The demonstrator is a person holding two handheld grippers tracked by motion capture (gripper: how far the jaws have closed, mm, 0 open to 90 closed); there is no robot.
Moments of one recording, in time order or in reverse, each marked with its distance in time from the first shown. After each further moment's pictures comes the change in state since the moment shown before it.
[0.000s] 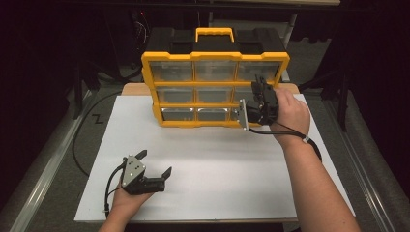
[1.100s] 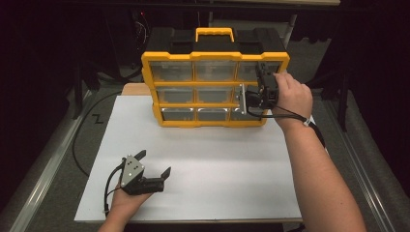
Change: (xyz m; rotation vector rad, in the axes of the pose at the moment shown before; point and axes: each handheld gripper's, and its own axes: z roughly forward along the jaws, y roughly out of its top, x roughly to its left) left arm 0.002 0.000 -0.002 0.004 0.002 -0.009; right arm -0.017 0.001 0.031 0.038 -0.049 -0.102
